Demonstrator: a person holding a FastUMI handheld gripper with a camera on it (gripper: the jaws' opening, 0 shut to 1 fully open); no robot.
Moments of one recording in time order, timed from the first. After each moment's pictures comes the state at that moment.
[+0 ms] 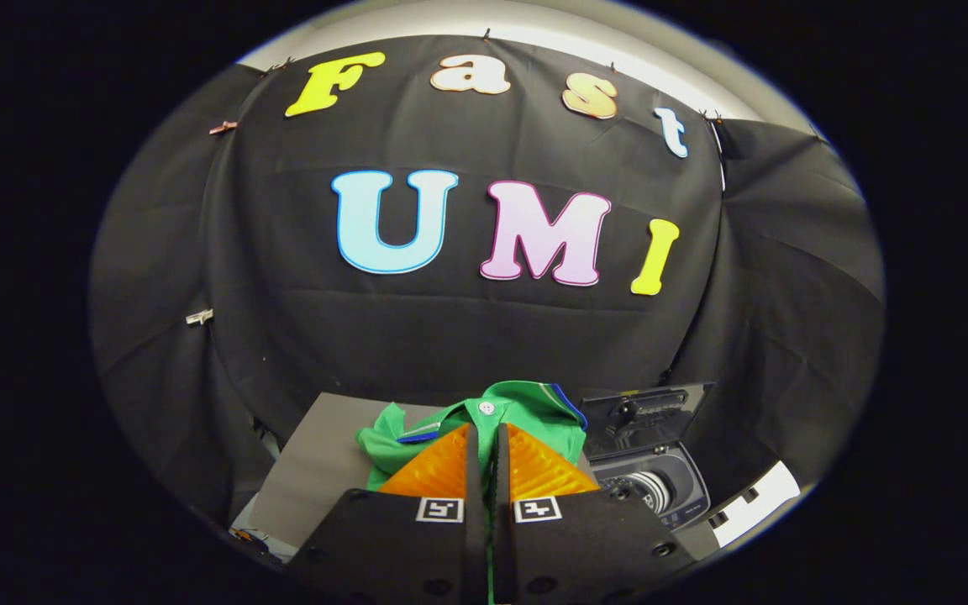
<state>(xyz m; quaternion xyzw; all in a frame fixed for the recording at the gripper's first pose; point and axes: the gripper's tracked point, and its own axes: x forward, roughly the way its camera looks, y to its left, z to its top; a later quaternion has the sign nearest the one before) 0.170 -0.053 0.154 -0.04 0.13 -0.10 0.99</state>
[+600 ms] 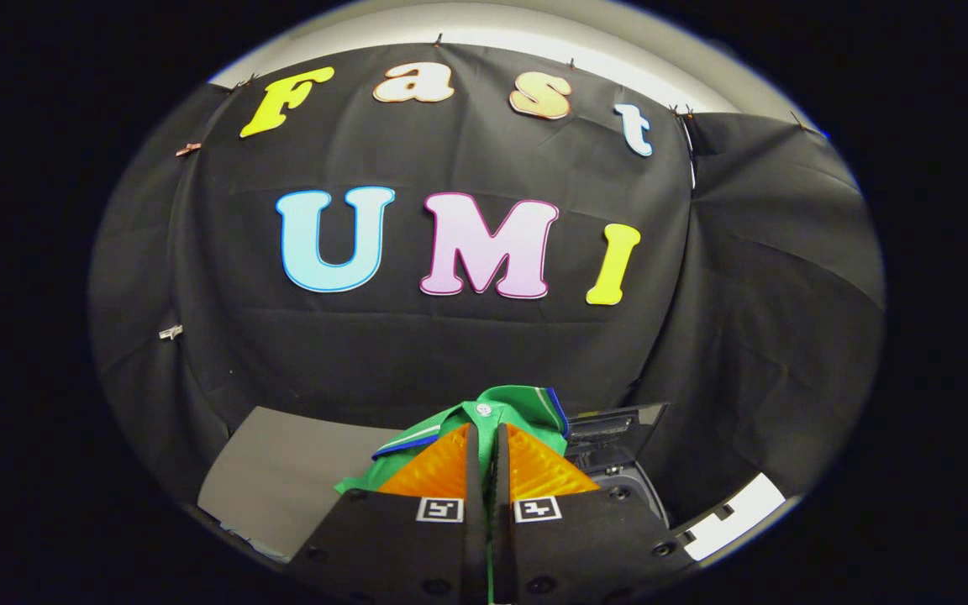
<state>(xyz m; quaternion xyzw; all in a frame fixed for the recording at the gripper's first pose) 0.177 -0.200 0.192 -0.04 0.11 -0.12 0.99</state>
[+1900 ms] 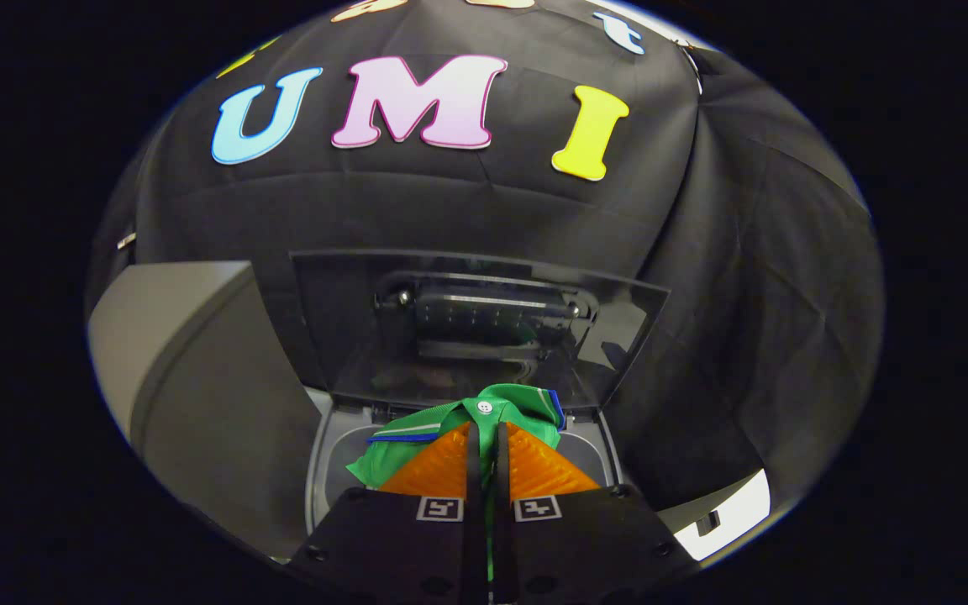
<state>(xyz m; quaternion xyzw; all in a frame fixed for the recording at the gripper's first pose) 0.229 -0.444 -0.063 -0.07 0.27 -0.13 0.95</state>
